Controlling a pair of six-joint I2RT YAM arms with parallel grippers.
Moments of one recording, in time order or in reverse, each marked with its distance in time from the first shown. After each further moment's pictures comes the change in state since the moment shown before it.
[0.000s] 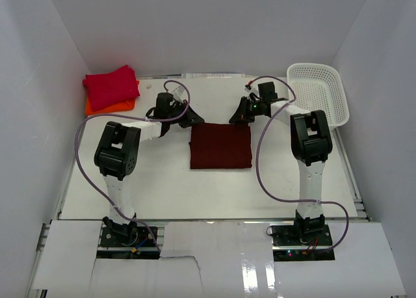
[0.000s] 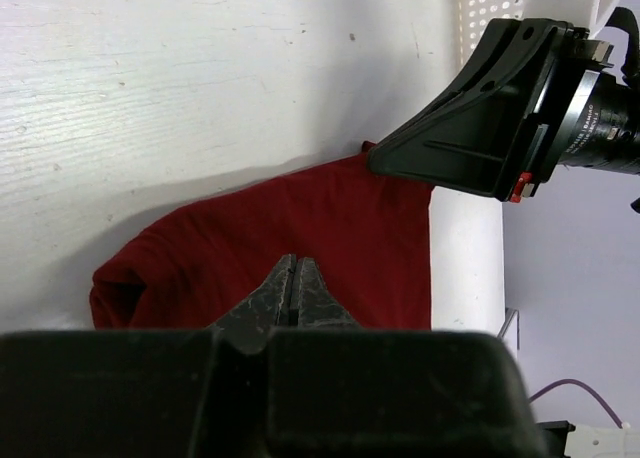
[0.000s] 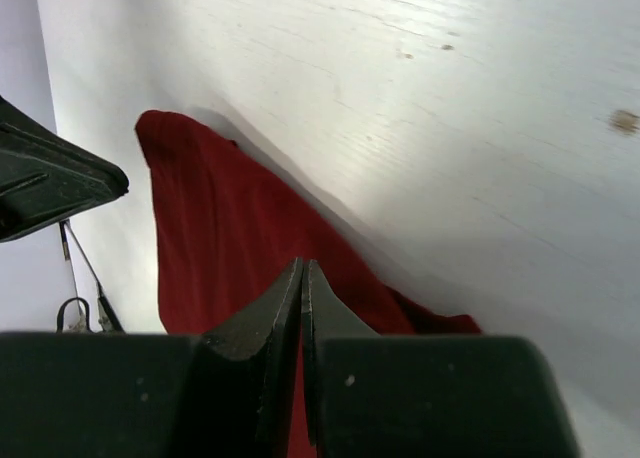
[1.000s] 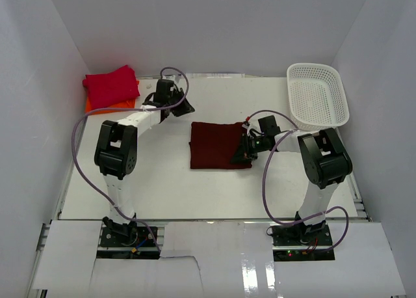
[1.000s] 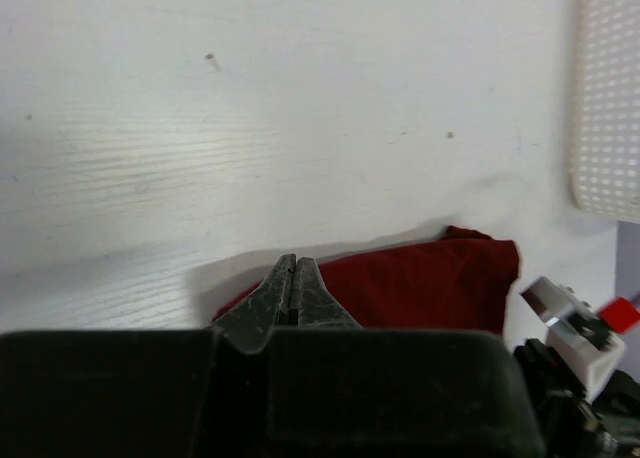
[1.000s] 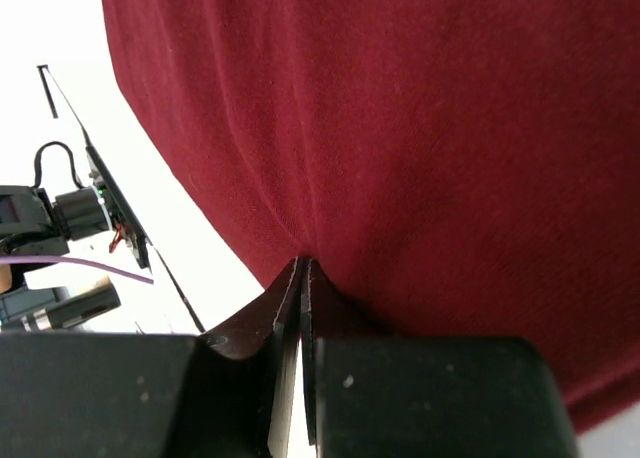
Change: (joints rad) left arm 0.009 0.042 0.249 -0.344 -0.289 0.152; right arm 0.079 -0.351 -0.673 0.146 -0.080 -0.042
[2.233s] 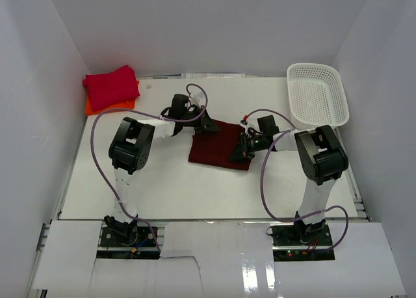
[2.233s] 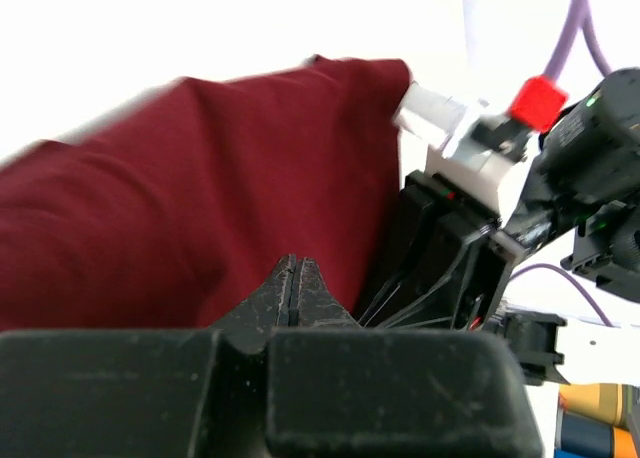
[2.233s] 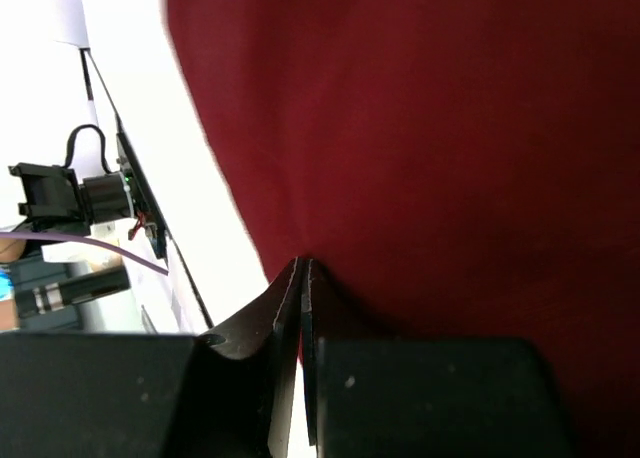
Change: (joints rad) left arm -0.098 0.114 -0.109 0.304 0.531 -0.113; right arm 0.001 0.032 0.026 0.076 -0.092 -0.004
